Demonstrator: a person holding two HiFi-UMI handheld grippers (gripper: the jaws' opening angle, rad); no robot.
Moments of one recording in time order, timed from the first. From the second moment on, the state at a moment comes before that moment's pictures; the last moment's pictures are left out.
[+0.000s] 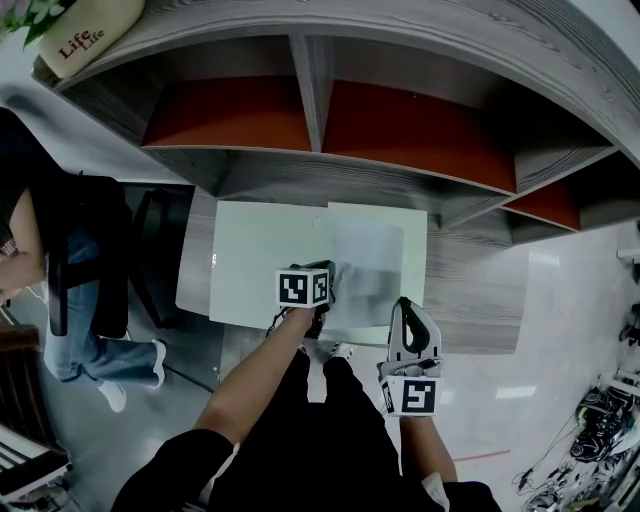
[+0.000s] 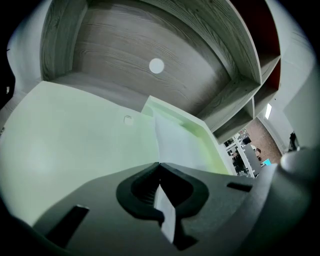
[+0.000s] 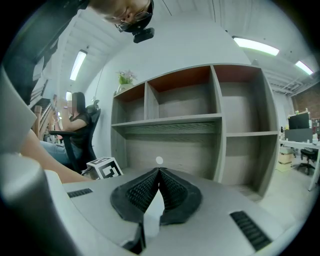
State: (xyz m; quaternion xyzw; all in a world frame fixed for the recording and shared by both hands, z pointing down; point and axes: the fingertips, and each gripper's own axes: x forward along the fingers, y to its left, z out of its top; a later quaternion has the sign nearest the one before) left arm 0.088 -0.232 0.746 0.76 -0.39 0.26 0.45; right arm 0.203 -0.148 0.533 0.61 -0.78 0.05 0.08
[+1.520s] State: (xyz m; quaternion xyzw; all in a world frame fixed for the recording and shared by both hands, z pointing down) left arm -0.009 -0.189 0.487 0.88 -0.44 0.02 0.17; right arm 0.102 -0.160 0.444 0.55 -0.83 -0.02 0.03
